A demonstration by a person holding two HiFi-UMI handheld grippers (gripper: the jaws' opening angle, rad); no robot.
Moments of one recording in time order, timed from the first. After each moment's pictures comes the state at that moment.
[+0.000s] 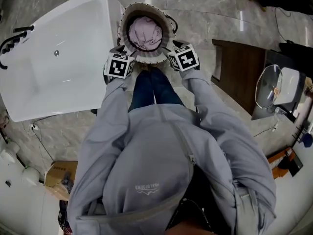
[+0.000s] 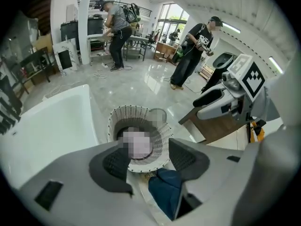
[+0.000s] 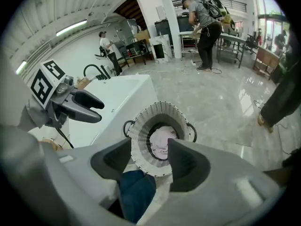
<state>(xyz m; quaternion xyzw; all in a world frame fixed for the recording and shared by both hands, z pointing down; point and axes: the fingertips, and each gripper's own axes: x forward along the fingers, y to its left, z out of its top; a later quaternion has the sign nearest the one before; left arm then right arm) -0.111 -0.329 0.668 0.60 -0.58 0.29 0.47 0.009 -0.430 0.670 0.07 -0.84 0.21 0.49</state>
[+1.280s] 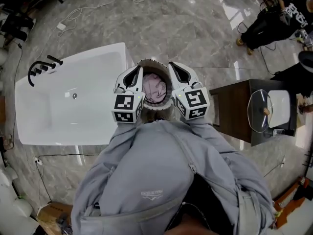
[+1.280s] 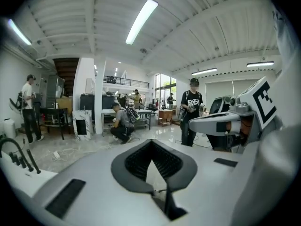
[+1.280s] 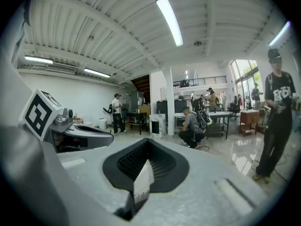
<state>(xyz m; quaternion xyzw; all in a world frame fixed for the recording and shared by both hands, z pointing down) -0.127 -0.374 0.341 0.64 -0.75 0.08 0.13 -0.042 -0.434 0.321 0.18 -0.98 0.05 0.11</state>
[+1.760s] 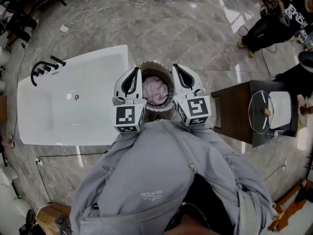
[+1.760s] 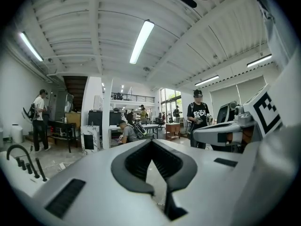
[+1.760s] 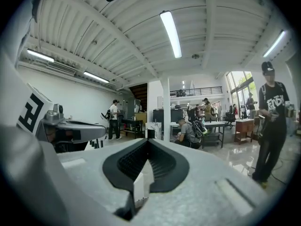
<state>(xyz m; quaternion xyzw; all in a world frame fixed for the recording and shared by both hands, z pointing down) -0.119 -0.348 0.284 0.61 -0.79 0.03 0.04 -0.025 -0.422 0.290 0.21 -0.98 0.01 0.06</state>
